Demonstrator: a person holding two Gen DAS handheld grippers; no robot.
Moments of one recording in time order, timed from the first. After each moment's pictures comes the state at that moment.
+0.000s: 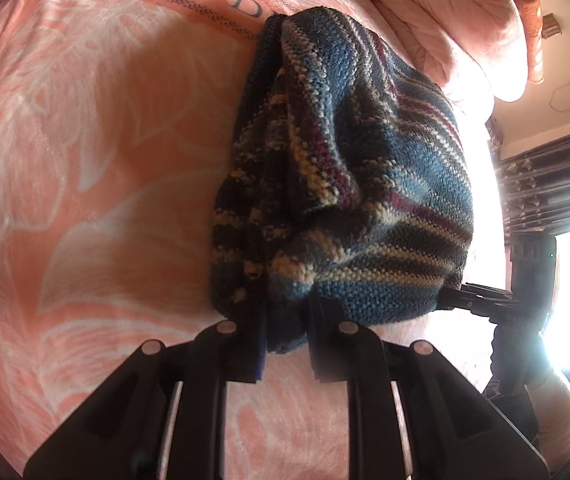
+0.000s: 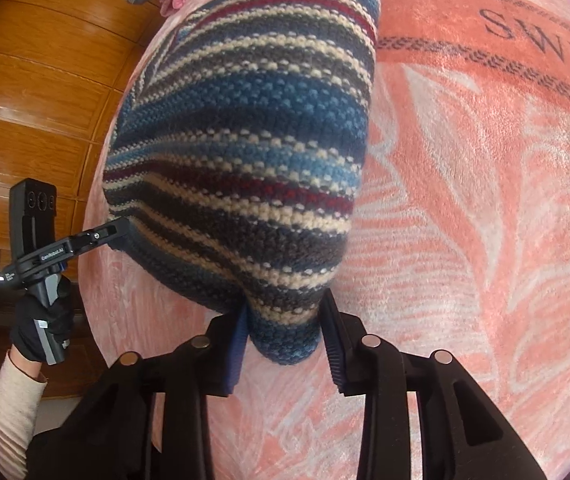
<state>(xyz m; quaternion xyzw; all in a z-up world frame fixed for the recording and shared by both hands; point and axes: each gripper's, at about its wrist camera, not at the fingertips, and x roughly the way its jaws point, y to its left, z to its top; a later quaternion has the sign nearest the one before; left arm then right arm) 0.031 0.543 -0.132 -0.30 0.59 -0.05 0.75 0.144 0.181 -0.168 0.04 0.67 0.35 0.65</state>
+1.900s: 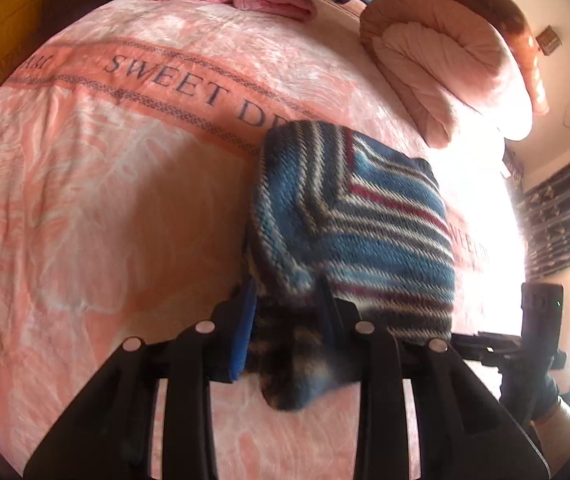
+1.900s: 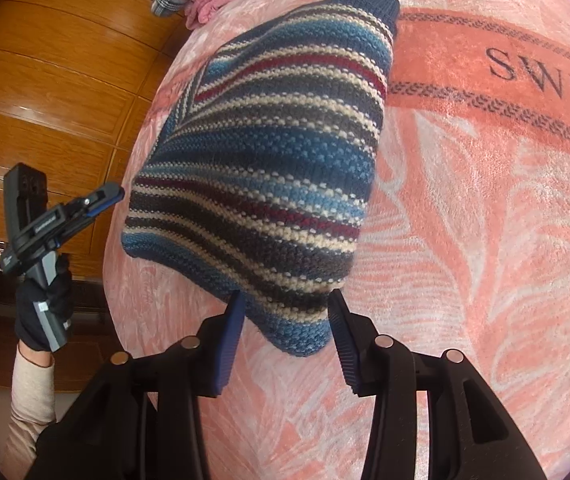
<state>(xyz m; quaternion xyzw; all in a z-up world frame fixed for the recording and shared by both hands) 0.036 0.542 -0.049 -0.27 0.53 -0.01 0.81 0.148 0.184 -0.150 0.08 0.66 0.38 0.65</state>
